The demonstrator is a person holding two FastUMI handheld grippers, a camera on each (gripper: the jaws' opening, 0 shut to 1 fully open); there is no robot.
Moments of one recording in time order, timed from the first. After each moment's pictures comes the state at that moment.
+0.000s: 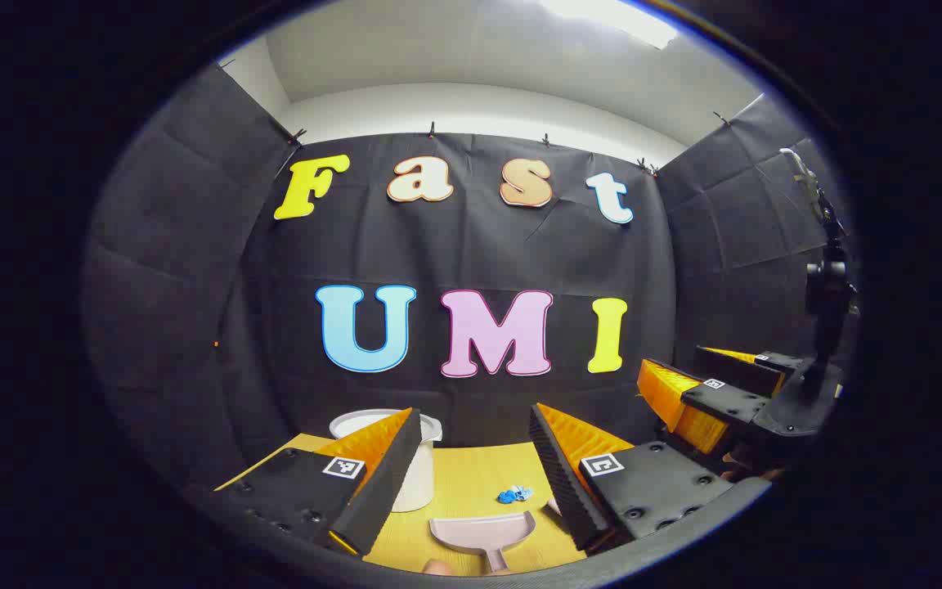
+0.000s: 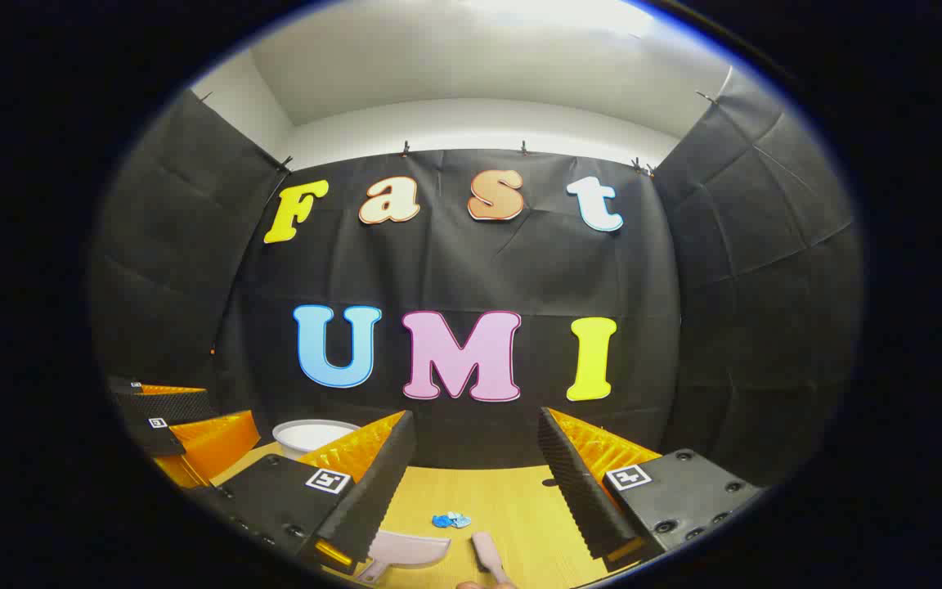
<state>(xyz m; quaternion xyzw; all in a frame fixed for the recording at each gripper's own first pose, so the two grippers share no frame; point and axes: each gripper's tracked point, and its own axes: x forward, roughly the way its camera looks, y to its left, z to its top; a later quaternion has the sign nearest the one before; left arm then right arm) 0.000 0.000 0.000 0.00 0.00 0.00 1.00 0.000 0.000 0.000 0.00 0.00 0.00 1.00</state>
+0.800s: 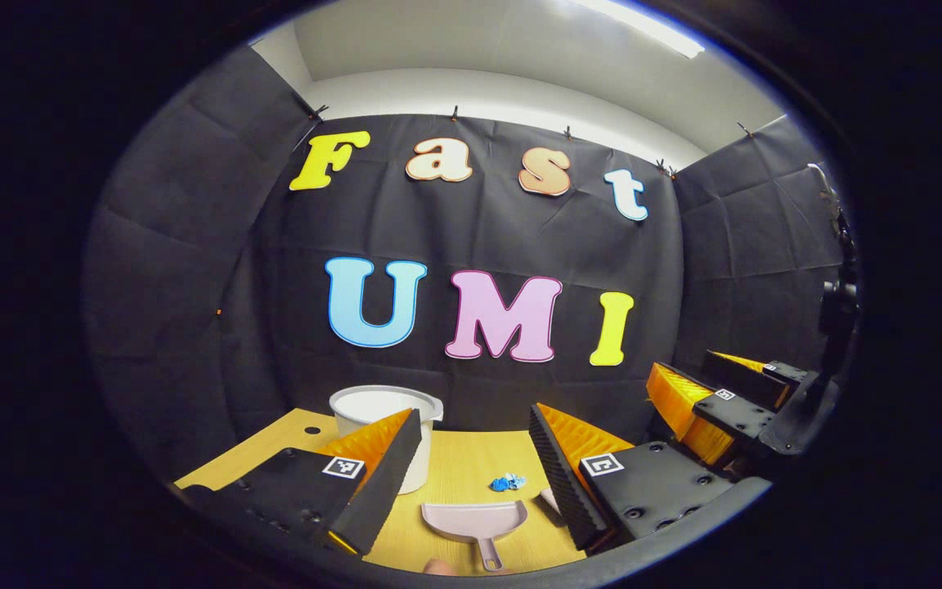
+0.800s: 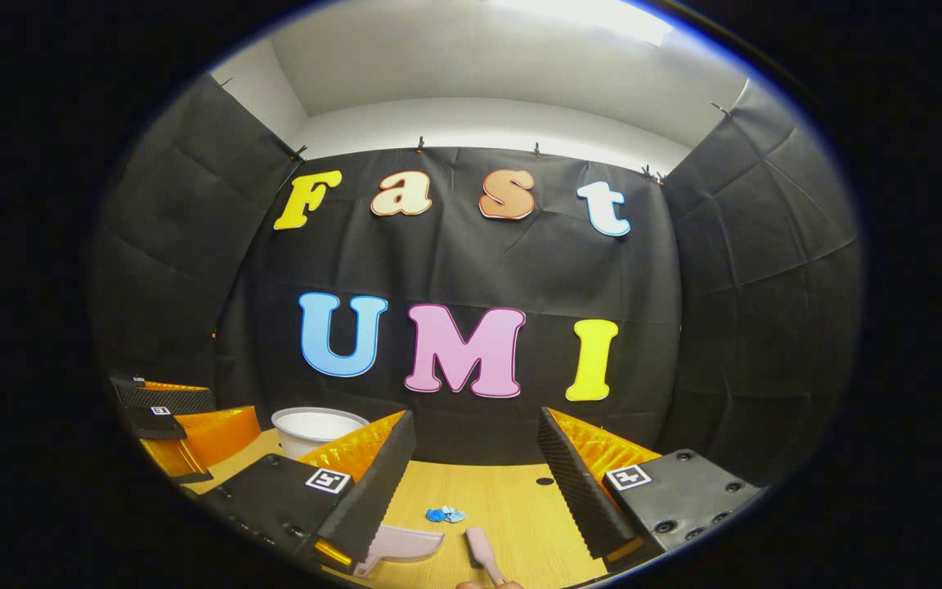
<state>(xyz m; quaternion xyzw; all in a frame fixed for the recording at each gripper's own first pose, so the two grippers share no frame) -0.004 0.014 -0.019 -0.04 0.02 0.00 1.00 -0.013 0.009 -0.007 -0.02 0.00 0.00 1.00</state>
